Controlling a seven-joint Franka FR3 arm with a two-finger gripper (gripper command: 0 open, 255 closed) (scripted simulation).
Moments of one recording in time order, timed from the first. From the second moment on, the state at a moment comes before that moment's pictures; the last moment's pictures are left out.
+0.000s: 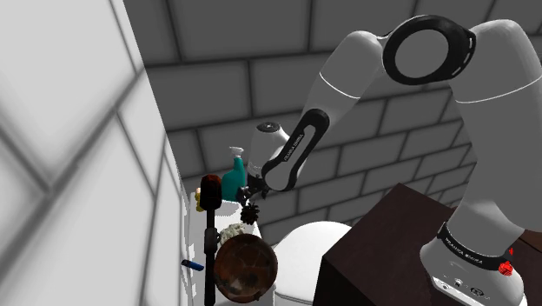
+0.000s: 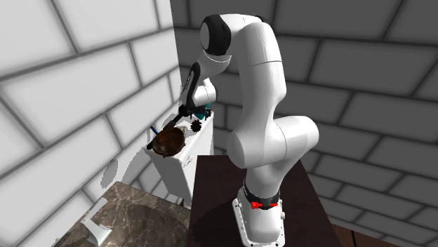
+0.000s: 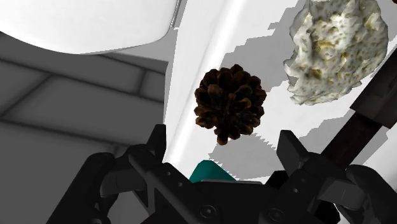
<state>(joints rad) 0.34 0.62 0.09 -2.08 -0.07 2.90 0.54</state>
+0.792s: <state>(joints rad) 0.35 0.68 0.08 -2.04 -0.08 2.94 0.55</state>
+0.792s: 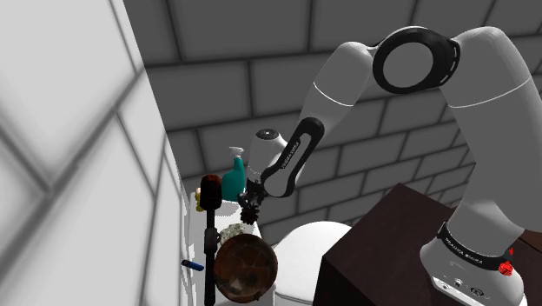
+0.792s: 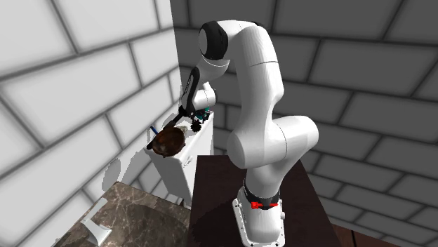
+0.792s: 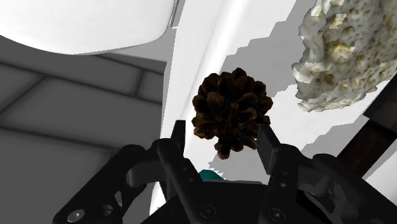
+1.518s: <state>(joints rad) 0.35 0.66 0.08 -2.05 -0.08 2.93 0.54</state>
